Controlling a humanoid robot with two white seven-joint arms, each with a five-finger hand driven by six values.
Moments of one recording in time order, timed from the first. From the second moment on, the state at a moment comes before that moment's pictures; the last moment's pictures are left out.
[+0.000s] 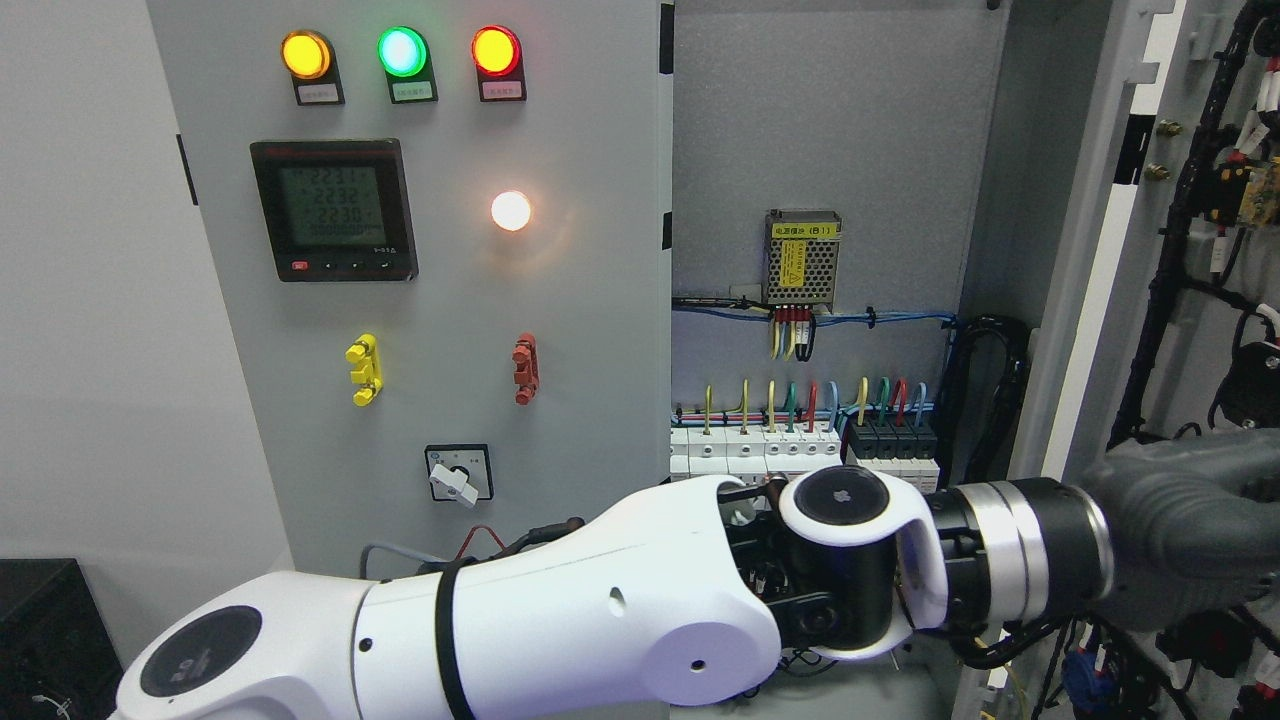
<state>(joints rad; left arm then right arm) -1.58 0.07 -1.30 -1.49 1.55 0.02 -0.14 0.07 0.12 0.10 -0.12 -0.17 0.12 0.06</state>
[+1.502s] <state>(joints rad) 0.03 0.54 -1.12 -1.10 0.56 -0.53 -0.44 0.07 0.12 0.10 -0.12 -0.17 0.12 0.06</state>
